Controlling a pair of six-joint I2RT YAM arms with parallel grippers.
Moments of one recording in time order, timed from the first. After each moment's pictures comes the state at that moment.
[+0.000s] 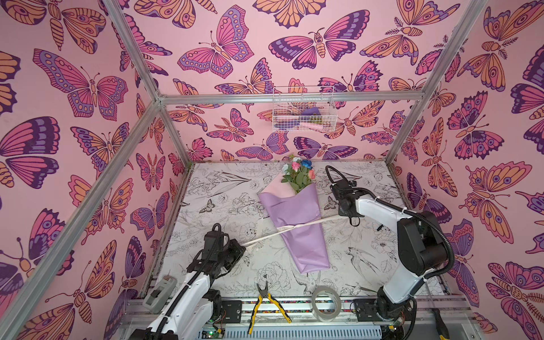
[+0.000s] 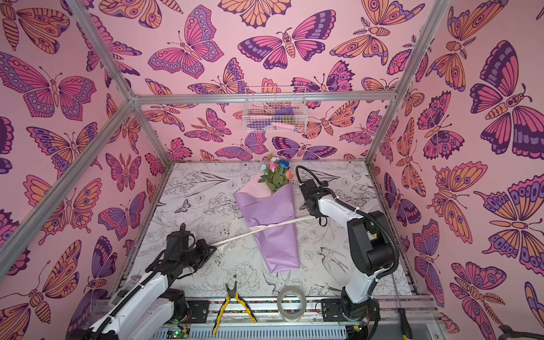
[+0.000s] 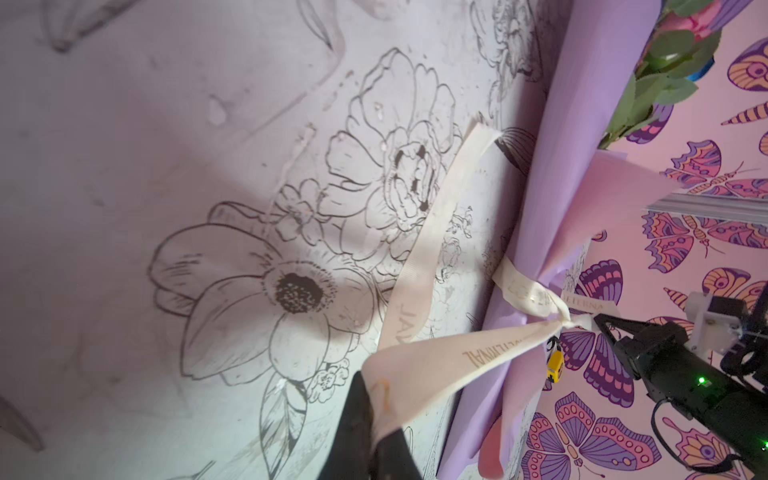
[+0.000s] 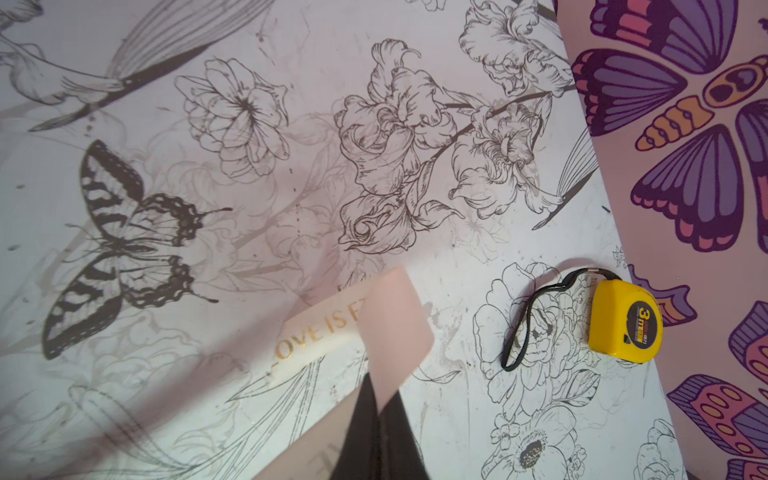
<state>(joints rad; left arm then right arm) -0.08 0.82 0.25 -0.29 0.40 -0.99 0.34 1.74 1.15 -0.68 0.60 0.52</state>
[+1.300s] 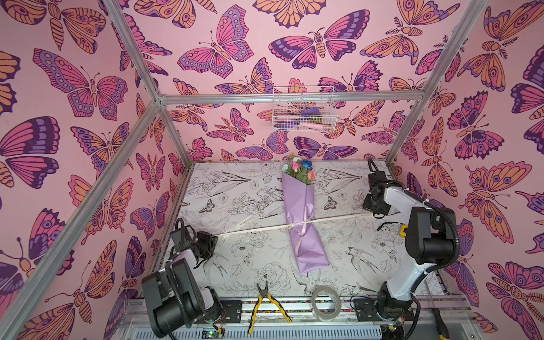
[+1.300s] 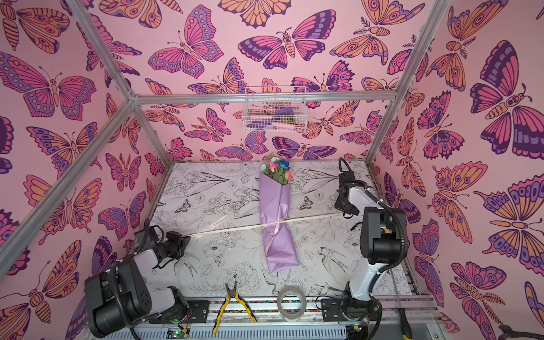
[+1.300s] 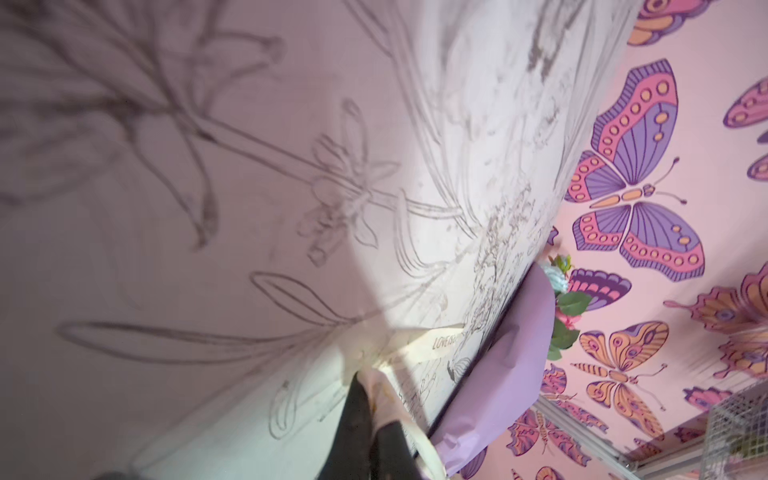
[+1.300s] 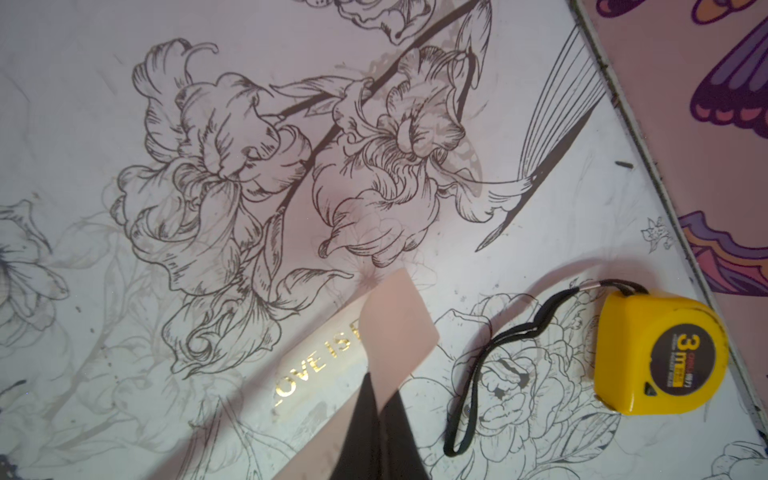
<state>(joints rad) 0.54 1.34 0.35 0.00 0.61 -1.02 -0.06 1.82 1.24 -0.69 0.29 0.47</state>
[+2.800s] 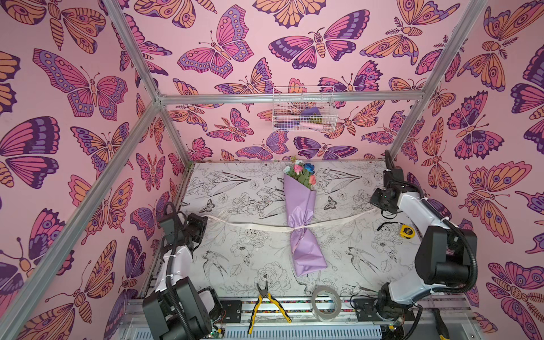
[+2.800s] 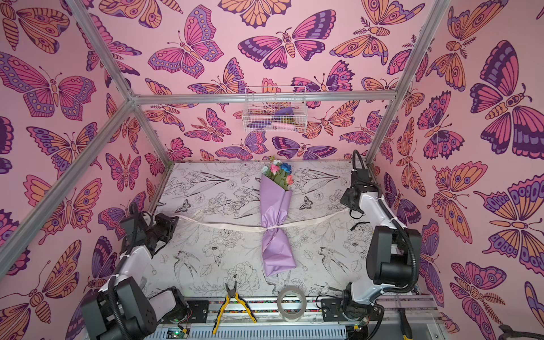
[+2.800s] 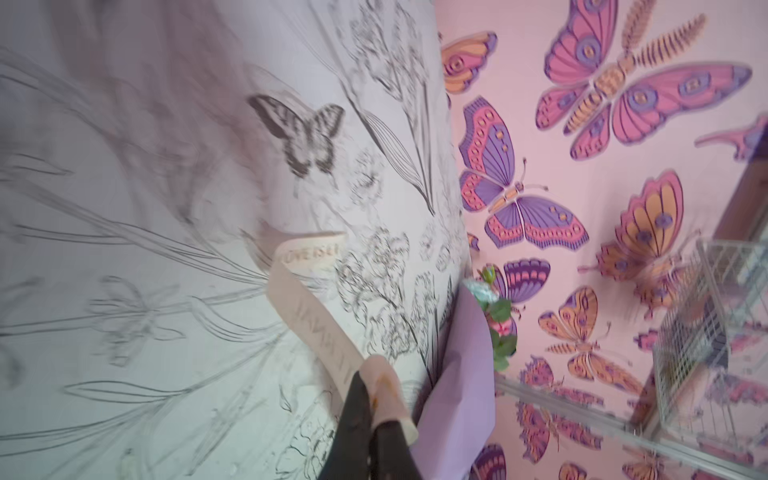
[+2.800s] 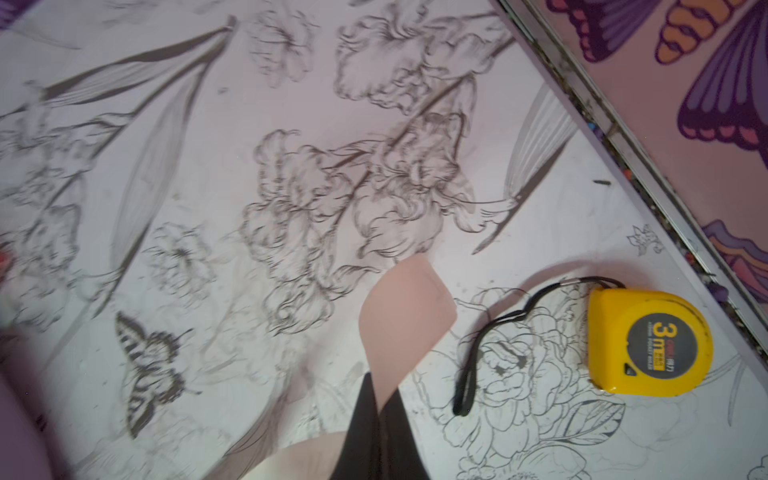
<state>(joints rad) 0.43 1.13 0.53 -0.07 0.57 -0.90 -0.06 1.56 1.16 -0.63 0.15 0.48</state>
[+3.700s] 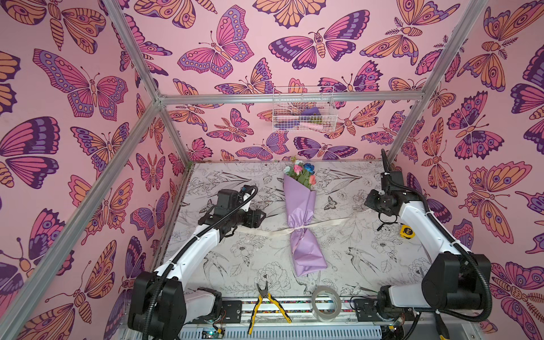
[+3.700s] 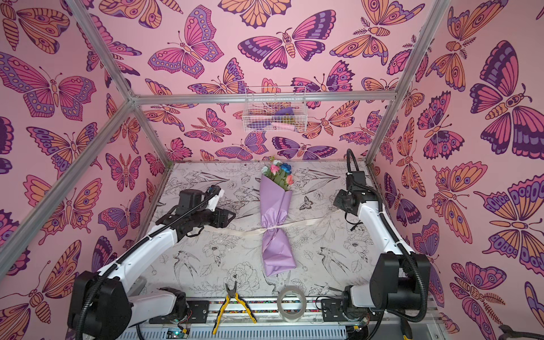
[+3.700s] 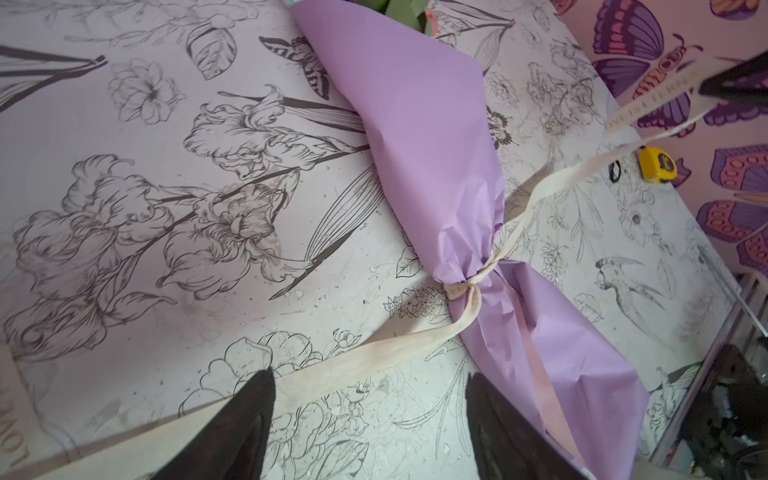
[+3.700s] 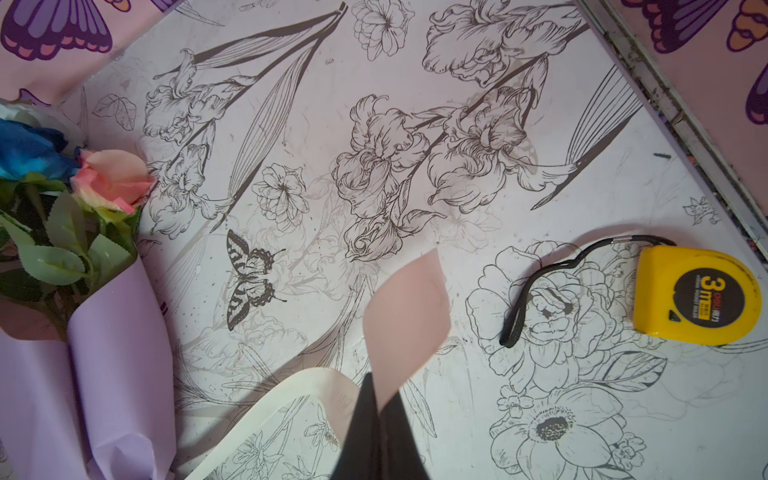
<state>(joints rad) -0.26 1.25 0.79 -0.29 0.43 0.01 -0.01 1.40 1.11 -0.69 0.06 0.50</state>
